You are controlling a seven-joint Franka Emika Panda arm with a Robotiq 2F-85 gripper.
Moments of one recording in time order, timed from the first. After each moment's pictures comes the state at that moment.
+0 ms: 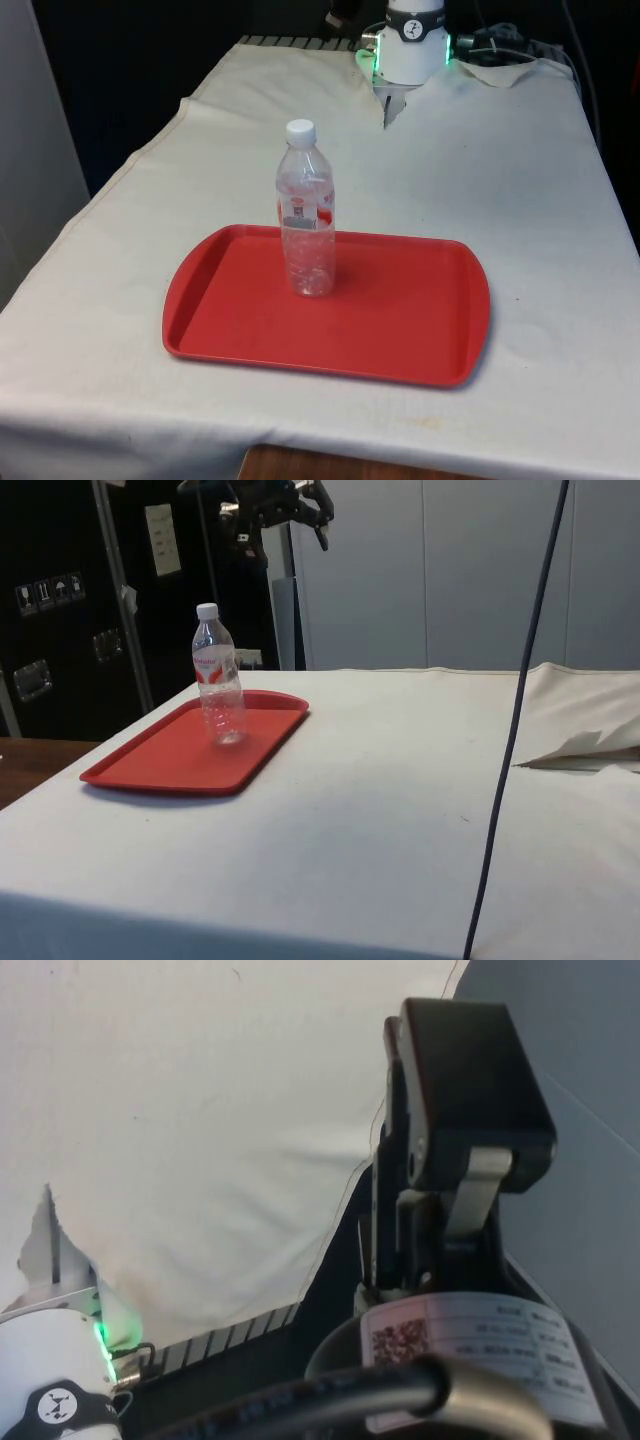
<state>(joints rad) 0.11 0.12 -0.04 -1.94 -0.62 1.86 1.68</state>
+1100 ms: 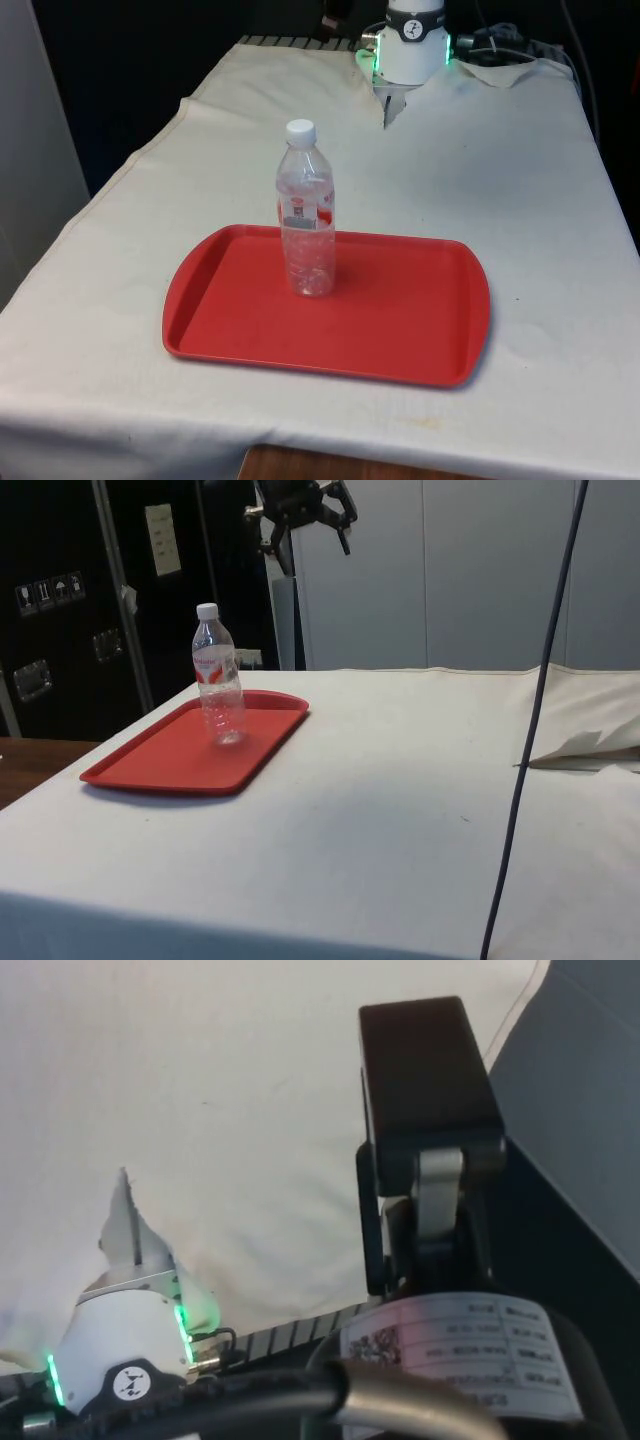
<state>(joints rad) 0.10 0.05 -0.11 -2.03 -0.47 1.91 1.52</state>
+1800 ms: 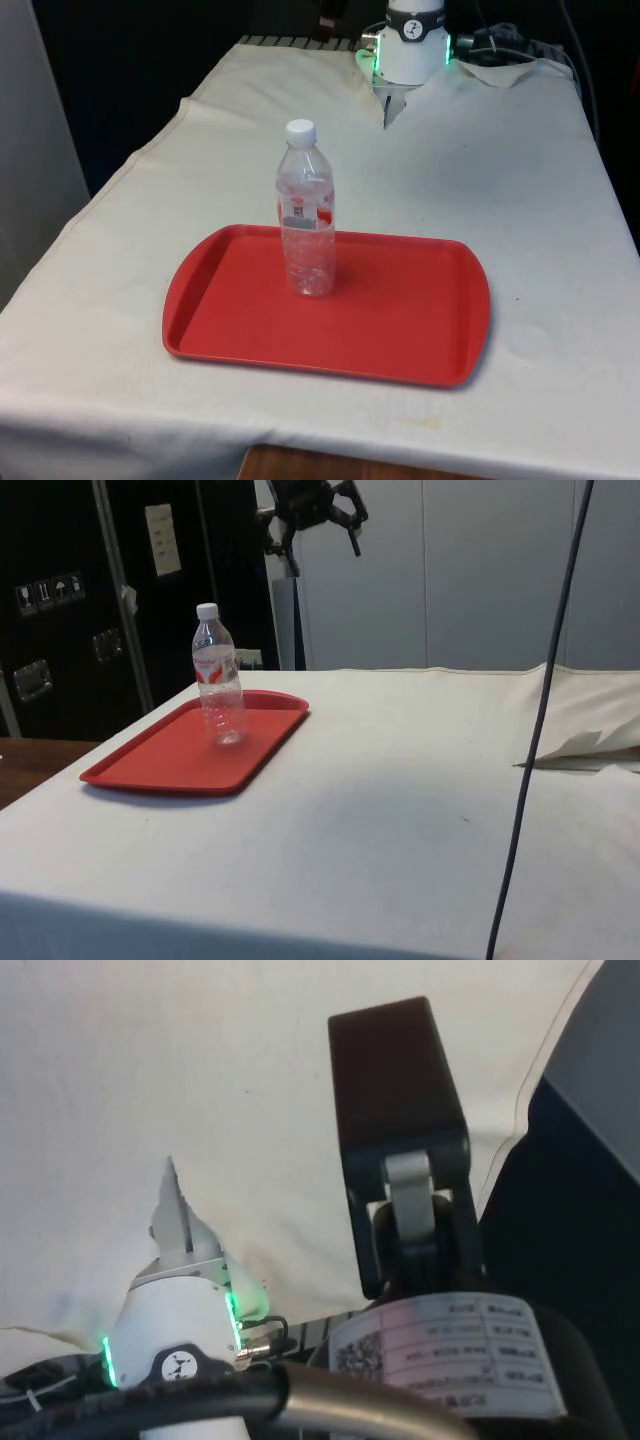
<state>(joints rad) 0.10 0.02 -0.16 -2.05 -0.38 1.92 1.41</state>
